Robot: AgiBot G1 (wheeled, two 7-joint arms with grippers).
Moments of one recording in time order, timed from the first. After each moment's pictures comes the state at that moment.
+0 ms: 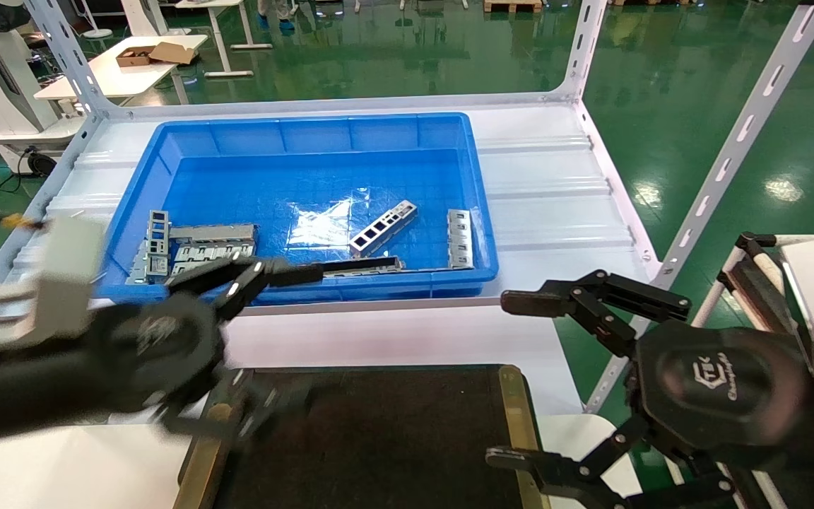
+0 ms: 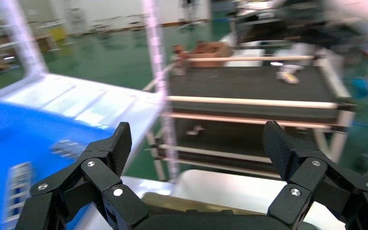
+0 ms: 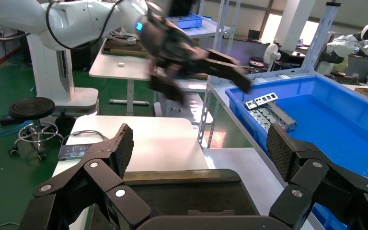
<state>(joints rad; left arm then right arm) -1.12 0.71 0.33 -1.24 0.87 1.31 -0.23 1.10 -0.57 -0.39 1.26 -0.65 -1.45 0.13</state>
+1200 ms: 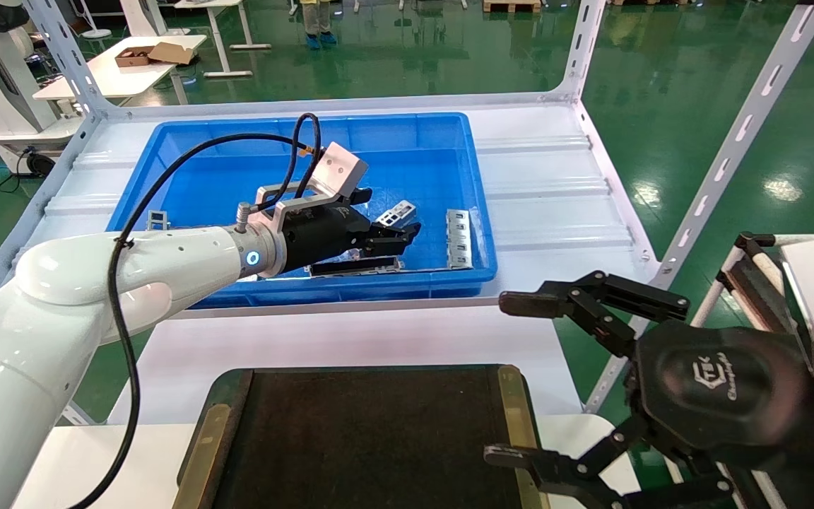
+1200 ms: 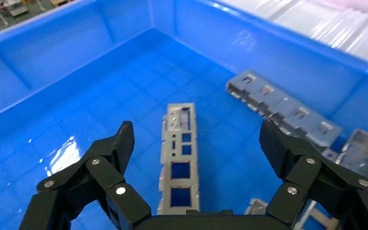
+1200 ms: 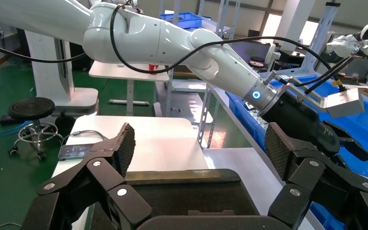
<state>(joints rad) -1.56 1.32 0.57 -0.39 1.39 0.72 -0.12 1.10 -0.57 -0.39 1.26 -0.65 -1.45 0.13</state>
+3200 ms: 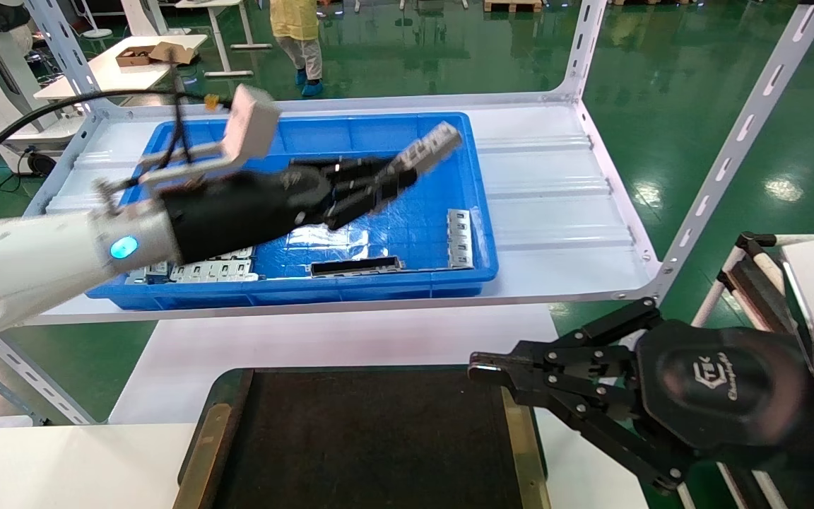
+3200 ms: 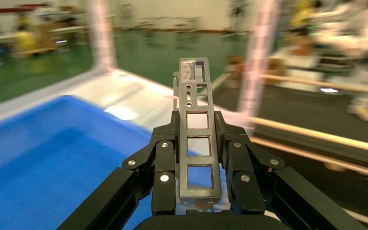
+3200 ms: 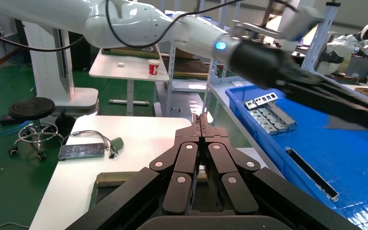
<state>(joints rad) -1.53 1.11 0.51 -0.46 1.01 1.25 -0.02 1.10 -0.57 -0.39 1.26 -0.65 -1.45 0.13</state>
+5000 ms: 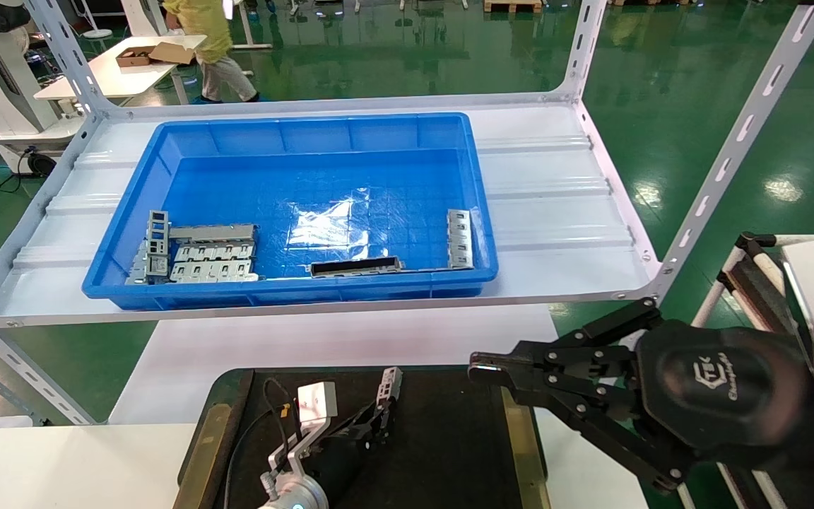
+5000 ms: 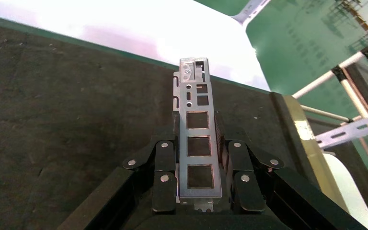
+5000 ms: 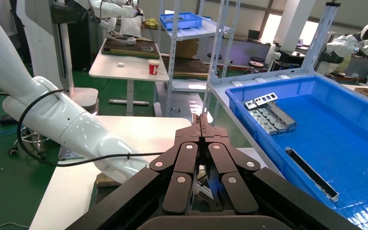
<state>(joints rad) -0.81 1.31 0.78 -0.88 1.30 0.00 -0.85 1.10 -0.57 -0.39 1.26 -0.65 -1.45 0.13</state>
